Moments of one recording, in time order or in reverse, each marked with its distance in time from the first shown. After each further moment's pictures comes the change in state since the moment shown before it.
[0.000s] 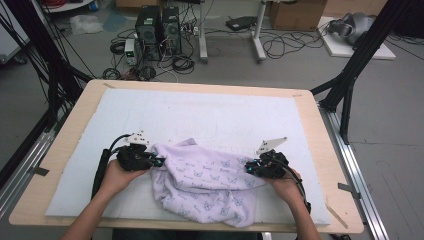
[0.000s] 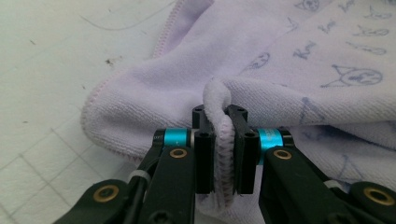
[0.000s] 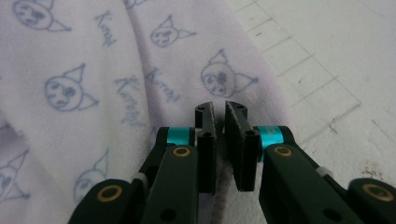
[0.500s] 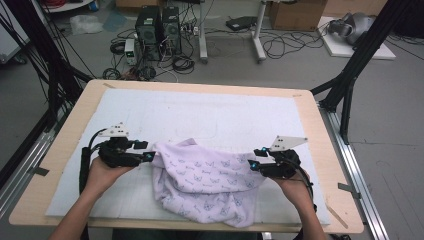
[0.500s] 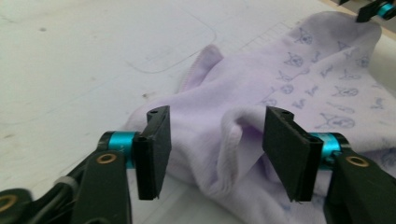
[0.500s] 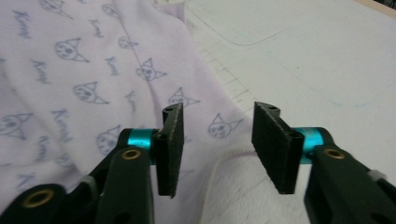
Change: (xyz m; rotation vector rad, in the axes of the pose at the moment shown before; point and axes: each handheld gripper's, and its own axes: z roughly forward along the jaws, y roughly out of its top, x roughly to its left) left arm 0.003 0.009 -0.037 -0.140 0.013 -0.071; right arm 0.012 0.011 -0.043 -0.207 -0.062 -0.018
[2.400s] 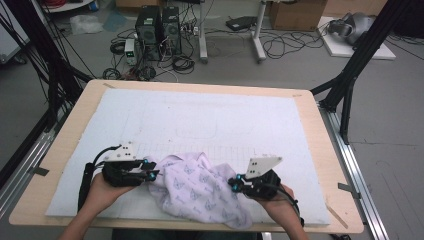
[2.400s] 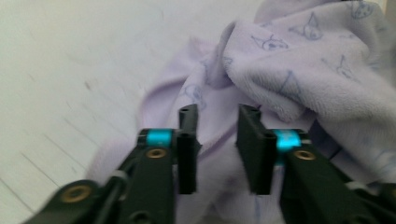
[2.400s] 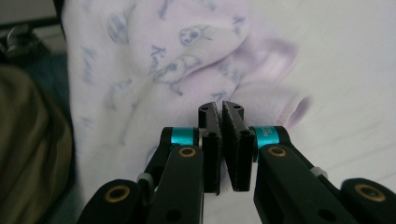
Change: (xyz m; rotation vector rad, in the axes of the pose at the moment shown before) left arm -0.040 -0.030 -0.005 0.058 -0.052 0.152; right arm 0.078 0.001 0.017 0.075 0.205 -0.145
